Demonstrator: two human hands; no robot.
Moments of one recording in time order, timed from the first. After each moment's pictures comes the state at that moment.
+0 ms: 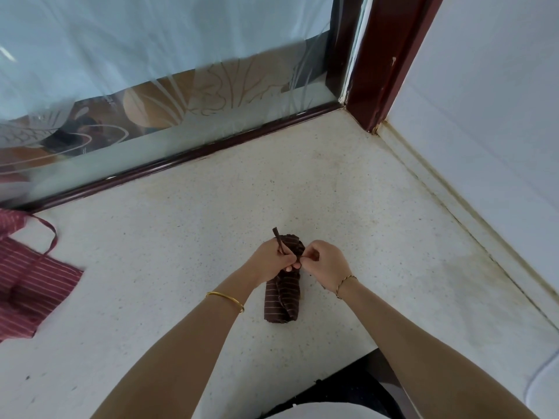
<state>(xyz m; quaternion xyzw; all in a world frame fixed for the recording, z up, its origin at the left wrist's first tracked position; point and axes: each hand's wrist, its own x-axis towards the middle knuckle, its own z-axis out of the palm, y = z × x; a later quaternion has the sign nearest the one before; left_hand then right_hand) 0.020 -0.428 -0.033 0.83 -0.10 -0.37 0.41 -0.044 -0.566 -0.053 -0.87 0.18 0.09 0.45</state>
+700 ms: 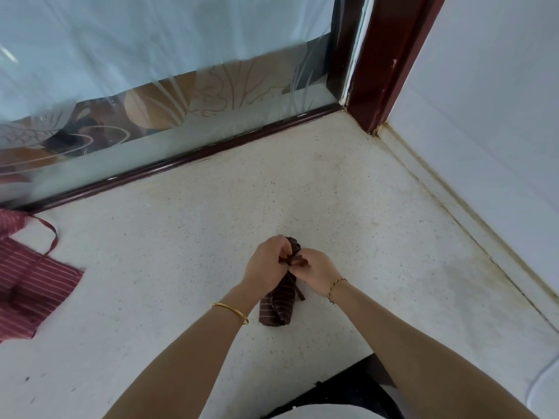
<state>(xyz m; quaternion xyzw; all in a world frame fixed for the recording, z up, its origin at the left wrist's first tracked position) 0.008 -0.424 -0.044 0.90 -0.18 -0.20 0.33 -0.039 -0.552 -0.061 -0.87 0.13 0.15 0.46</state>
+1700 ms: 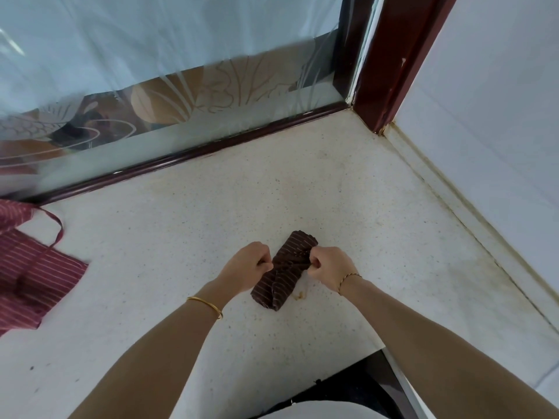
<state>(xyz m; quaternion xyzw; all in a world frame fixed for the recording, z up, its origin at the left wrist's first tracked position) 0.024 -0.376 -0.058 0.91 -0.23 -0.23 0.25 -0.040 -0.575 -0.062 -0.93 0.11 0.18 0.30</state>
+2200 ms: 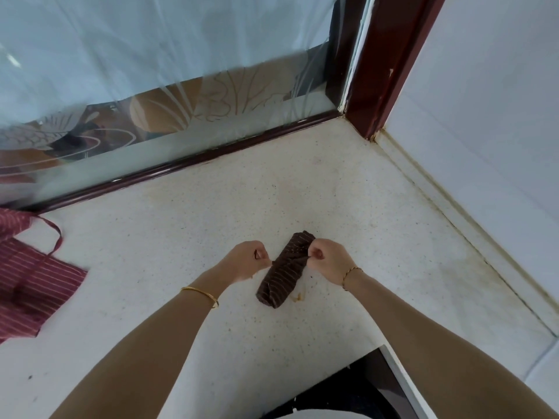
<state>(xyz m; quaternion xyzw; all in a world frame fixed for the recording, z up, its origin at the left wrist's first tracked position) 0.038 -0.377 -0.038 0.89 -0.17 -0.32 0.28 -0.039 -0.579 -0.041 -0.91 0.12 0.14 0.38</state>
